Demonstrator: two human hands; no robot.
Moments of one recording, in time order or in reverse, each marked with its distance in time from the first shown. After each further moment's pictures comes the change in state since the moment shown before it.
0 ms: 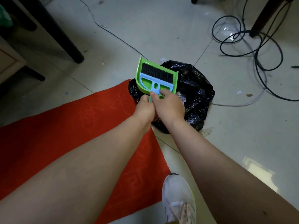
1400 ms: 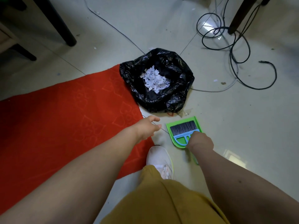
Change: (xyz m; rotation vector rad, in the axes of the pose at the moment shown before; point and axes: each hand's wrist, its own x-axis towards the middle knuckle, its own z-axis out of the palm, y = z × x) left_hand -0.081 -0.087 0.012 0.519 -0.349 -0.174; right_hand -0.097 0.195 -0.048 -0.746 -0.279 0.432
